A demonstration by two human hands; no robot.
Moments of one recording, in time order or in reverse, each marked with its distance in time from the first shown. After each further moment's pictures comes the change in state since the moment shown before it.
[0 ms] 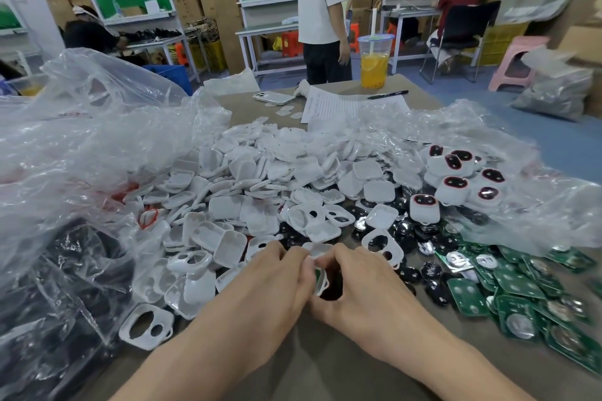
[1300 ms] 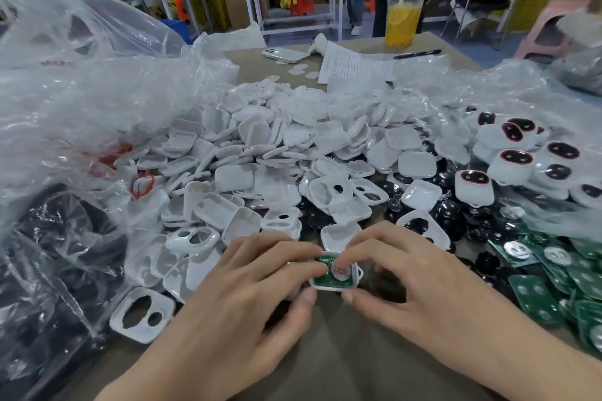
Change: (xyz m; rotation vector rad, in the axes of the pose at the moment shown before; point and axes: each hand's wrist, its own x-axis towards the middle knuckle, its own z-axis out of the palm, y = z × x) left_hand -0.028 -0.042 0.005 -0.025 0.279 0.344; right_hand -0.002 0.014 -0.018 -0.079 -0.169 -0.150
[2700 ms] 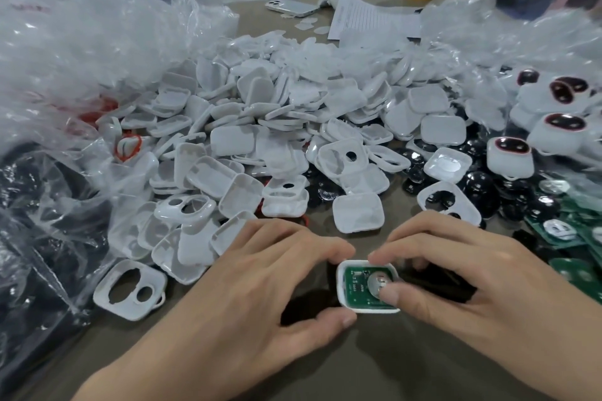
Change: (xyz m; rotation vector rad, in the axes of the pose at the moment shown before) left_hand 0.001 0.007 0.000 -0.141 -0.165 -0.054; right_hand -0.019 0.003 -0.012 0.127 0.045 -0.061
